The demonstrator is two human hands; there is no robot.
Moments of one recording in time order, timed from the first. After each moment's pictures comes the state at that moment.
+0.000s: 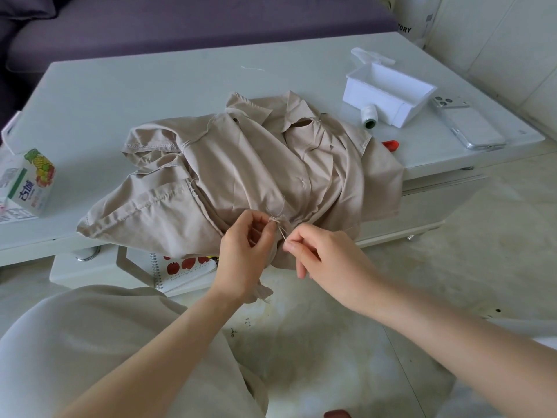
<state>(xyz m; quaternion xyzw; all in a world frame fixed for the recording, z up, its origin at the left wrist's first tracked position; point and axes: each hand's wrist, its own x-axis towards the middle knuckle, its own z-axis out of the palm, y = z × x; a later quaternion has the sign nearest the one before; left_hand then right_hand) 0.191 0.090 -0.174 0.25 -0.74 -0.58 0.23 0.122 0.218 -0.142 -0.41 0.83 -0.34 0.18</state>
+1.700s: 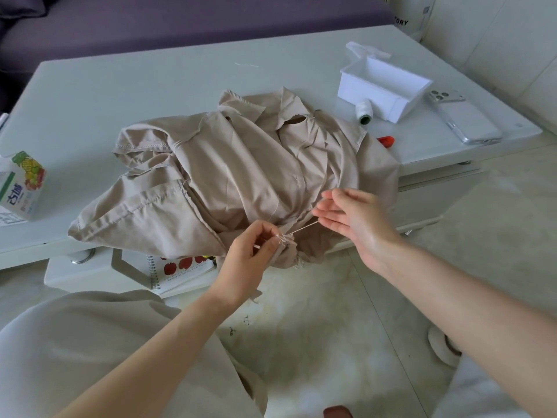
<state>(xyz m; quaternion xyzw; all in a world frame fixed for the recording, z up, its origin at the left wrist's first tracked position) 0.195 0.089 -0.183 0.19 -0.76 -0.61 0.11 0.077 0.215 -0.129 0.02 0.67 -0.69 0.28</state>
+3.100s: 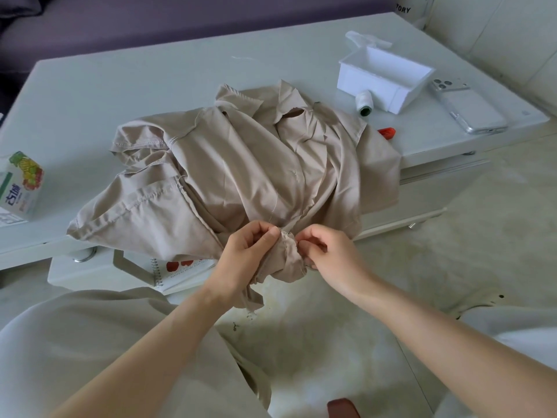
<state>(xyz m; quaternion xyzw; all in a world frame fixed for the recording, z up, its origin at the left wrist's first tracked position) 0.194 0.089 -0.179 0.26 -0.68 -0.69 0.06 0.111 0.220 -0.184 -0.22 0.80 -0.49 0.26</state>
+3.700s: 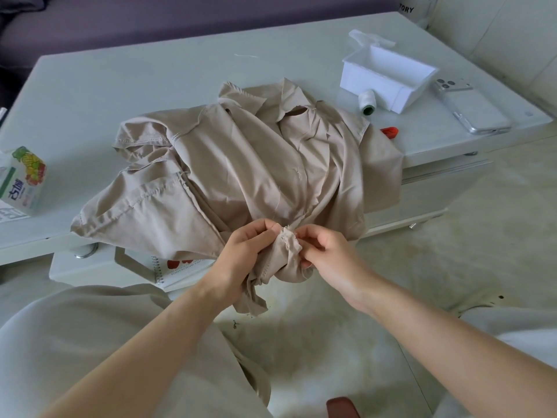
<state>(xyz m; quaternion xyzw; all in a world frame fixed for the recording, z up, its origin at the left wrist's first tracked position) 0.195 0.090 -0.166 0.25 -0.57 -0.78 0.02 0.120 0.216 -0.175 -0.17 0.72 -0.57 0.35</state>
